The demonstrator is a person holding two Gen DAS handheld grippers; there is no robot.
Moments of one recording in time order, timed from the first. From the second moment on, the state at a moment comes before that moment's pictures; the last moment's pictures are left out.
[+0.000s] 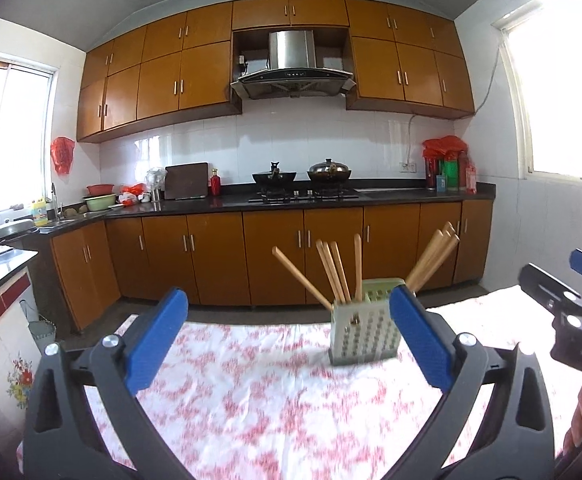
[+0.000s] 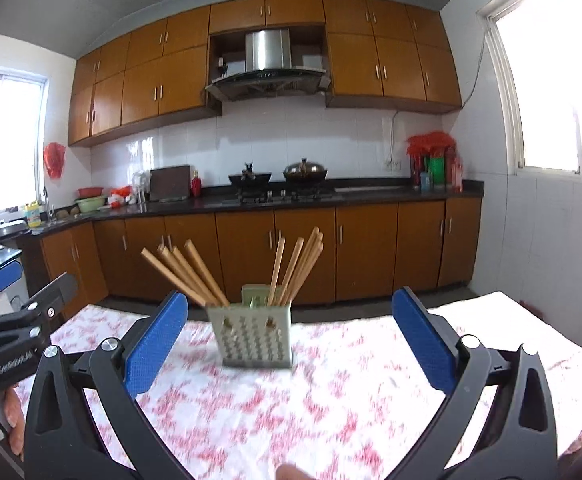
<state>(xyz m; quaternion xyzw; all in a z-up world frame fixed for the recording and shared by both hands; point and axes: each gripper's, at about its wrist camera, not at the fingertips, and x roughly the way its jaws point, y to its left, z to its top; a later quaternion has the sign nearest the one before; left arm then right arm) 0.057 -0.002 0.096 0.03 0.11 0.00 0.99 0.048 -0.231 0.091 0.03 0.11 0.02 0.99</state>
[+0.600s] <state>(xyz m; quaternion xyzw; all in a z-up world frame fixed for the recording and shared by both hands) -0.005 0.004 0.044 0.02 0.12 0.00 0.99 -0.007 -0.226 0.029 0.03 0.15 0.03 0.99</state>
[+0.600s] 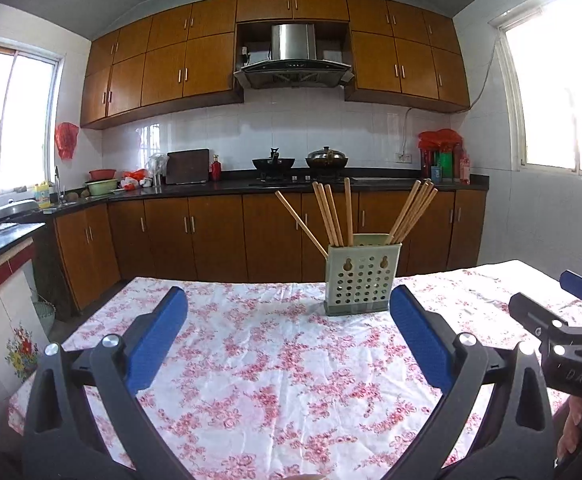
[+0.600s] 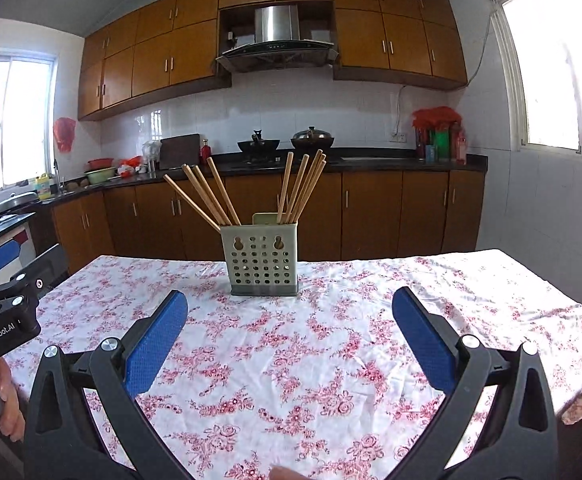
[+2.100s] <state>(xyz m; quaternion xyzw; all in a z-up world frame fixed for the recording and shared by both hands) 0.000 0.002 0.011 0.01 0.17 -0.01 0.98 -0.006 -0.225 0.000 0.04 0.21 0.03 0.98</state>
